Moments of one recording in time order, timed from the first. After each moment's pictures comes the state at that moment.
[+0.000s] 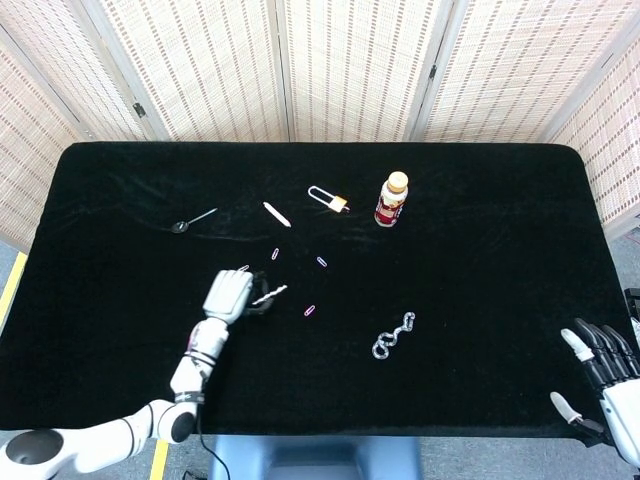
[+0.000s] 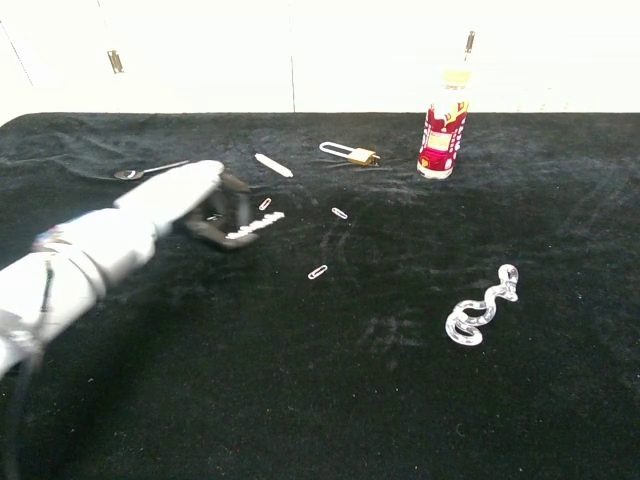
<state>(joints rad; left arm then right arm) -0.69 -1.85 -0.24 -1.15 1.22 1.06 0.14 -0.08 -1.08 -0.08 -1.46 -1.81 1.79 0.24</state>
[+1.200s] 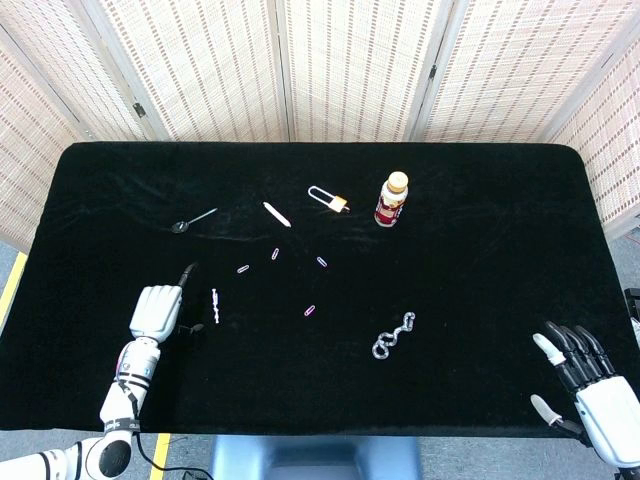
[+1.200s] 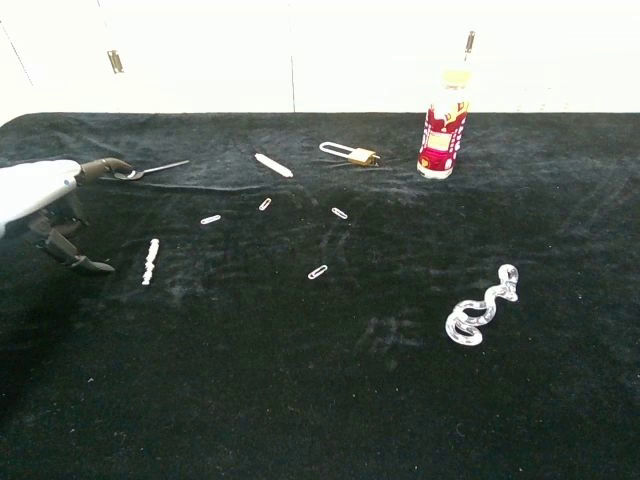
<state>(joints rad) -0.51 -1.51 -0.17 -1.58 1.06 1.16 0.45 -0.05 -1.08 -0.09 -1.49 -1.89 1.78 0.16</state>
